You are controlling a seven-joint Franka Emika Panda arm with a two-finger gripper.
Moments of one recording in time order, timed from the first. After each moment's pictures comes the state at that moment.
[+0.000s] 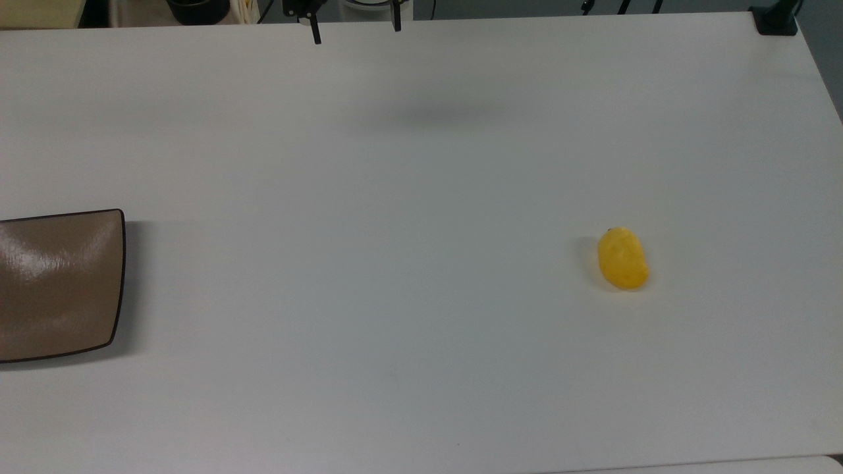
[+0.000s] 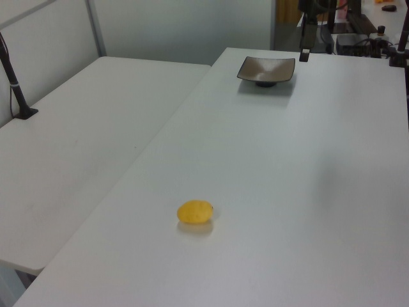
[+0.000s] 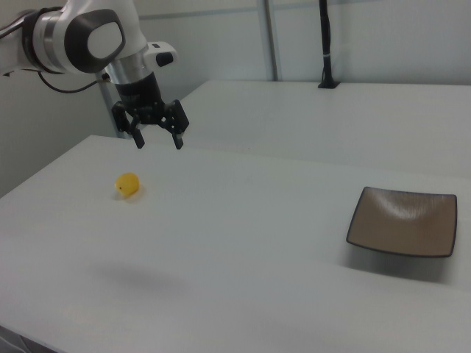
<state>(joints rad) 0.16 -0.06 -0.05 -1.73 0.01 1.79 -0.19</state>
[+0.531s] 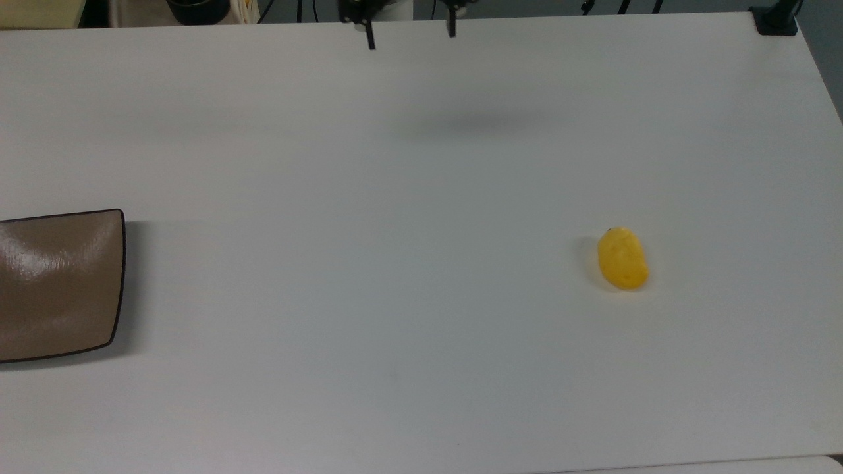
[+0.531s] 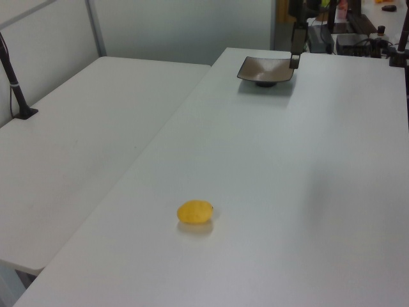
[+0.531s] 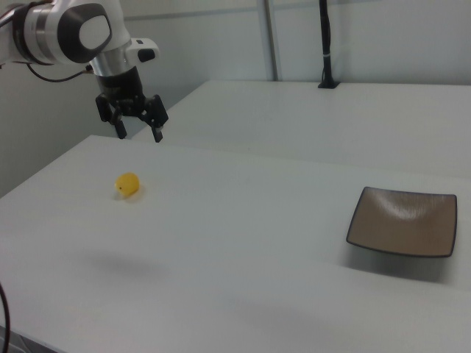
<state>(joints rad) 0.11 0.03 0.11 -1.61 0.03 1.73 -0.03</state>
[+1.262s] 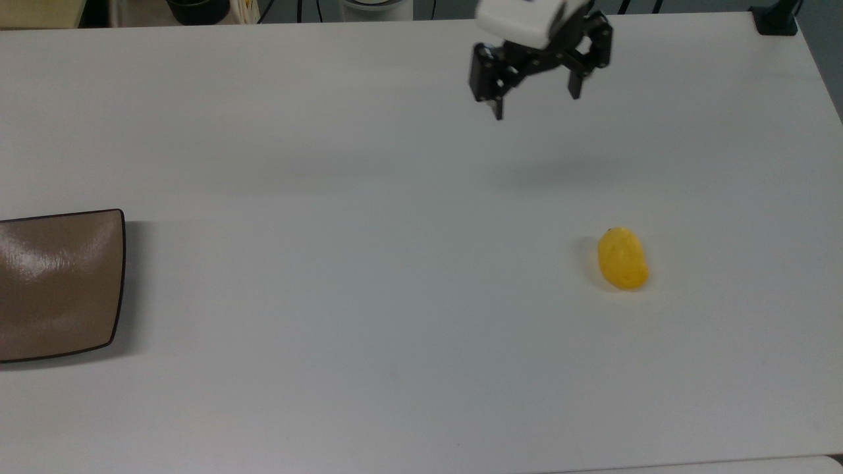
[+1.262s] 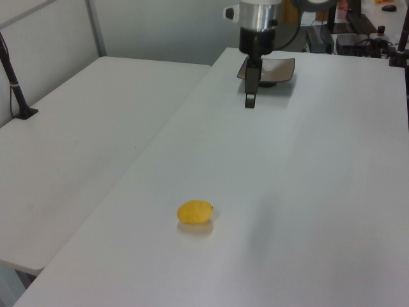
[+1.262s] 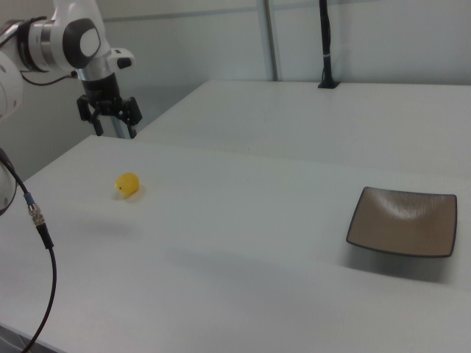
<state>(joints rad) 0.28 0.37 0.17 -1.27 0.01 1.72 0.09</state>
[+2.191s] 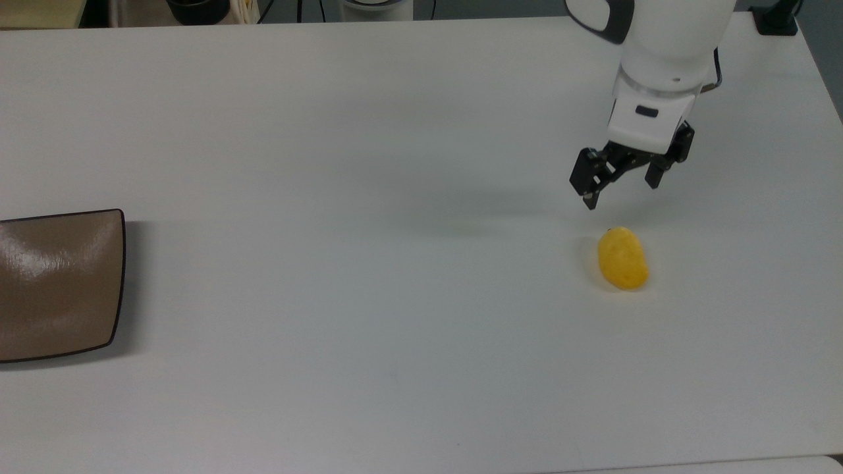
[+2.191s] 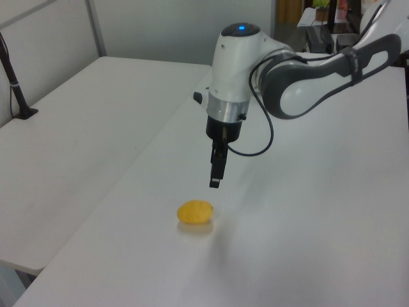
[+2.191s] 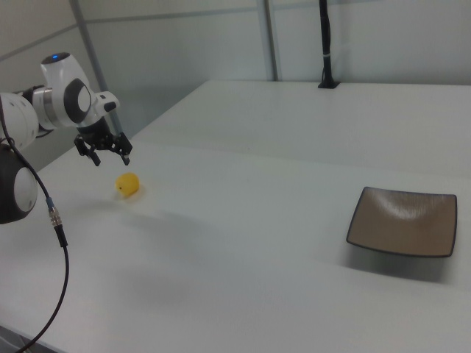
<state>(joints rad) 0.48 0.63 0.13 -1.23 -0.12 2.07 0.21</state>
